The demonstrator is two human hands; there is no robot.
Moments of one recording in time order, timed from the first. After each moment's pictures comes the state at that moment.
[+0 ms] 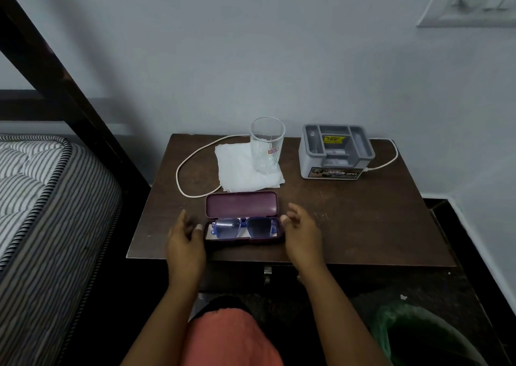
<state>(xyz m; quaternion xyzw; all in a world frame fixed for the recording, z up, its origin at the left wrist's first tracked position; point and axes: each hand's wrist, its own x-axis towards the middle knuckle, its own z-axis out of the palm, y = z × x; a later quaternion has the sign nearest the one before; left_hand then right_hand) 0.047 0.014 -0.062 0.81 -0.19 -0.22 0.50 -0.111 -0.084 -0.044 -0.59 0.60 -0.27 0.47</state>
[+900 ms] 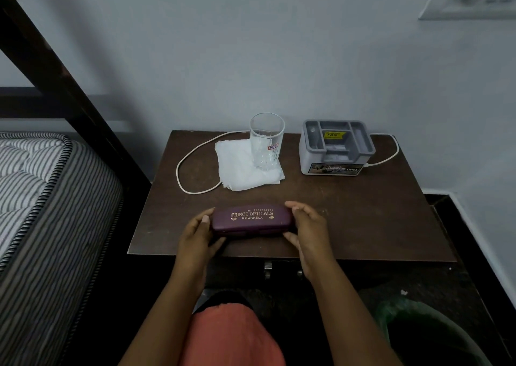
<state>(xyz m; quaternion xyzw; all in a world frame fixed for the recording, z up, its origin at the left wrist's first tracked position) 0.031 0.009 -0.049 0.63 -0.09 -0.42 0.65 -0.120 -0.085 -0.031 -0.38 0.54 -0.33 0.67</state>
